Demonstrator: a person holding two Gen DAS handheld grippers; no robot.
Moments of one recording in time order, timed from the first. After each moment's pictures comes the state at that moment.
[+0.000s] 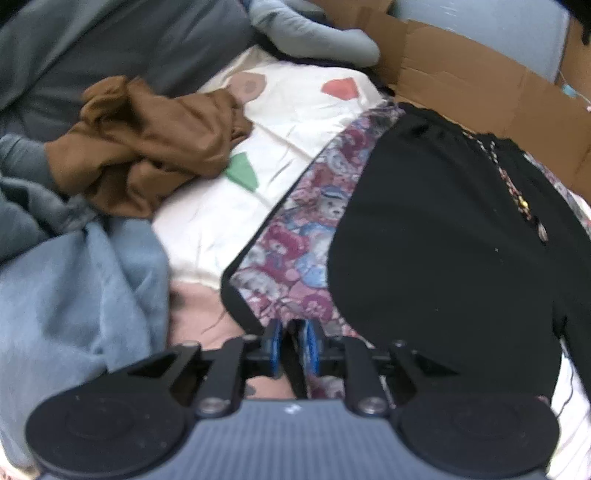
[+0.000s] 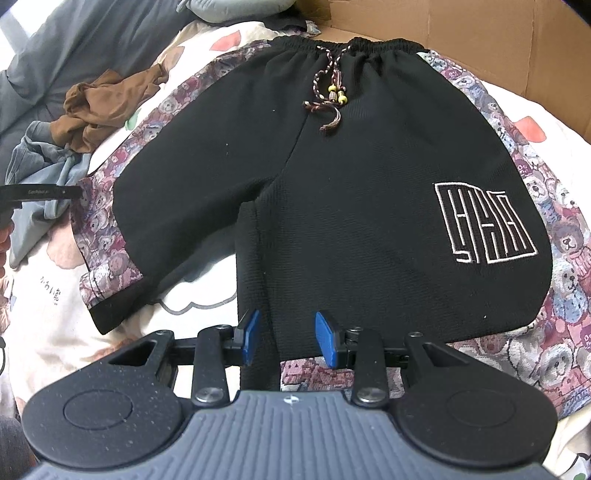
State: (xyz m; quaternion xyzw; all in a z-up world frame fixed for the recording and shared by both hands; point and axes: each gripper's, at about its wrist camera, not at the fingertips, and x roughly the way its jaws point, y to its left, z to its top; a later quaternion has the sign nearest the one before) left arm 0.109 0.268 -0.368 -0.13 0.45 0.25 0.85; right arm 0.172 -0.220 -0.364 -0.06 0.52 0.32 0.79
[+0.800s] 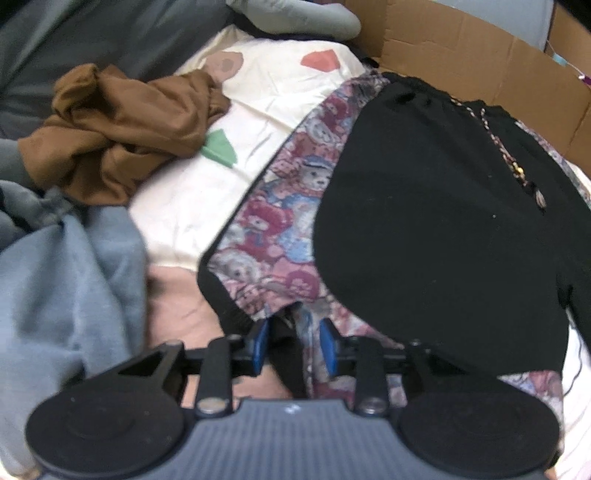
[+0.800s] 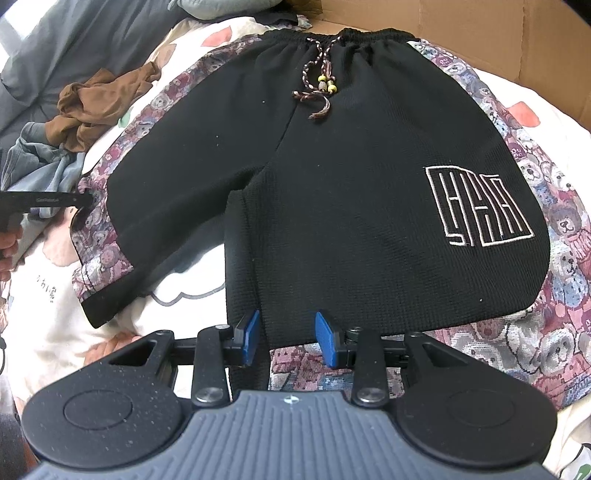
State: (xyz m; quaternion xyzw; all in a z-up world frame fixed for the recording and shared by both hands) left arm 0.111 0.262 -0.387 -0.11 0.48 0.23 0.84; right arm 0.172 -0.228 -0.371 -0.05 0.53 0.31 0.79
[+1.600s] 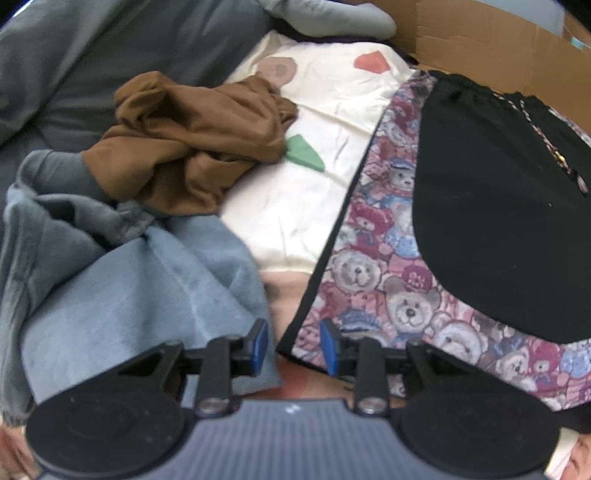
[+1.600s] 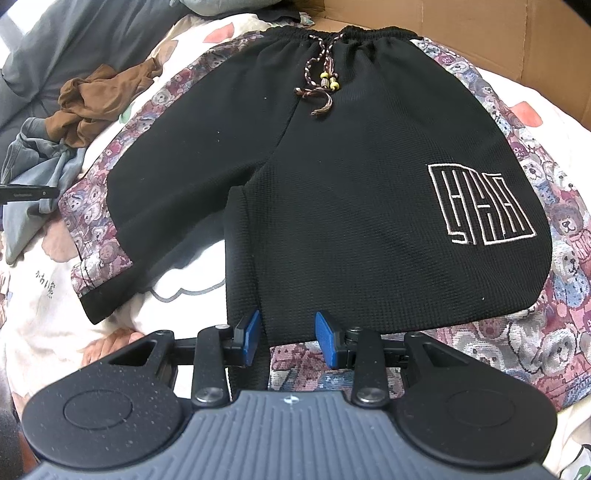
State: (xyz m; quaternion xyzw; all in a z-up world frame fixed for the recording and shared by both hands) left arm 0.077 0.311 -0.377 -0.06 0.50 0.26 0.83; right arm 0.171 -0.226 -0.373 -0.06 0.53 0.31 0.79
